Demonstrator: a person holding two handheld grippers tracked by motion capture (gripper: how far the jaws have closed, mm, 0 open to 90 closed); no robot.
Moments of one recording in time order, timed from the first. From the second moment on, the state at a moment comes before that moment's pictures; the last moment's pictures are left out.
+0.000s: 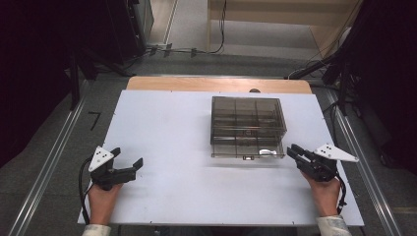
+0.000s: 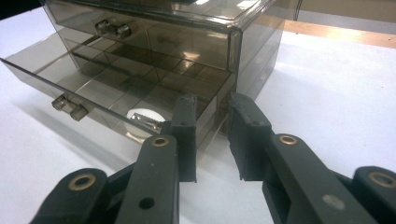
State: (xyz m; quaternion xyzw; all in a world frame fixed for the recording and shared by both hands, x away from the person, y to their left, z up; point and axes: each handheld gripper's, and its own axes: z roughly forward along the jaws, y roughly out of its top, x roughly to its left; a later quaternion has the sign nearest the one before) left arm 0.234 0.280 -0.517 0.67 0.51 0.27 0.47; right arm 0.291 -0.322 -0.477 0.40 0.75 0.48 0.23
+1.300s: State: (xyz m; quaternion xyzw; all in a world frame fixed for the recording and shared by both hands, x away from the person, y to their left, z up) left arm 0.234 0.281 -0.517 0.67 0.51 0.27 0.47; right arm 0.270 -0.358 -0.487 0.42 0.75 0.46 0.23
